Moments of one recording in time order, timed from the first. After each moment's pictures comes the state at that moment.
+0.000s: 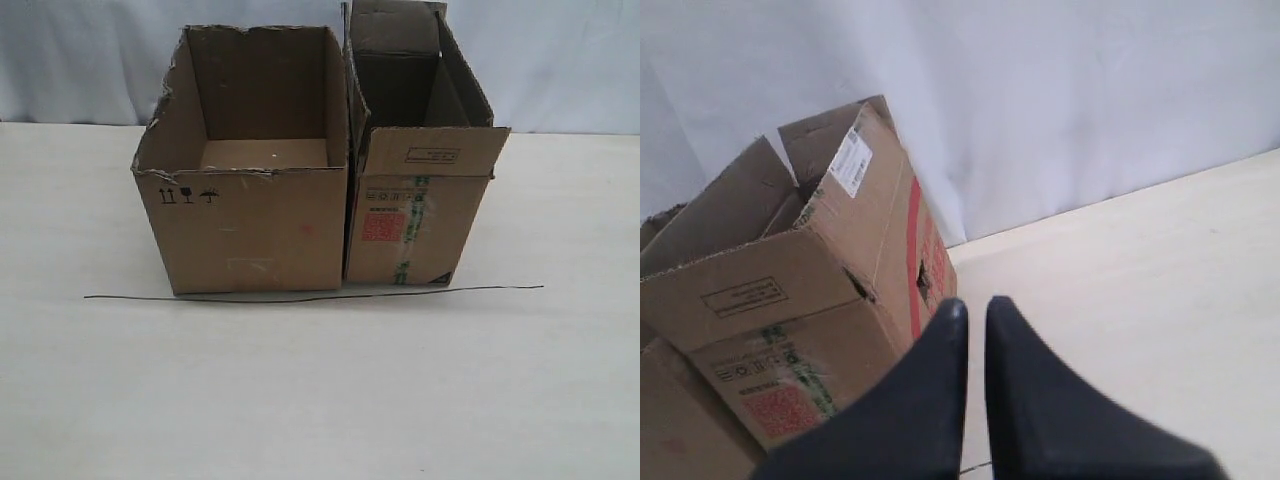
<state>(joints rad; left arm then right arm) -0.11 0.00 0.00 0.10 0.02 -0.18 -0.06 0.38 -0.18 1.43 0.23 -1.13</state>
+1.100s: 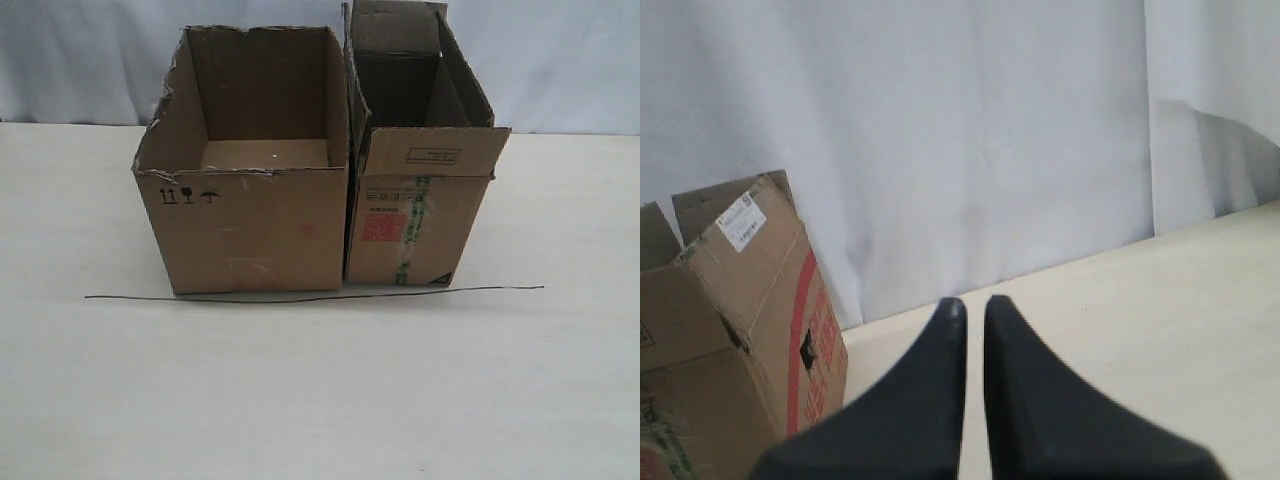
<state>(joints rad) -0.11 0.00 0.00 0.10 0.02 -0.18 -0.05 0.09 0.00 -0.02 -0.02 0.24</state>
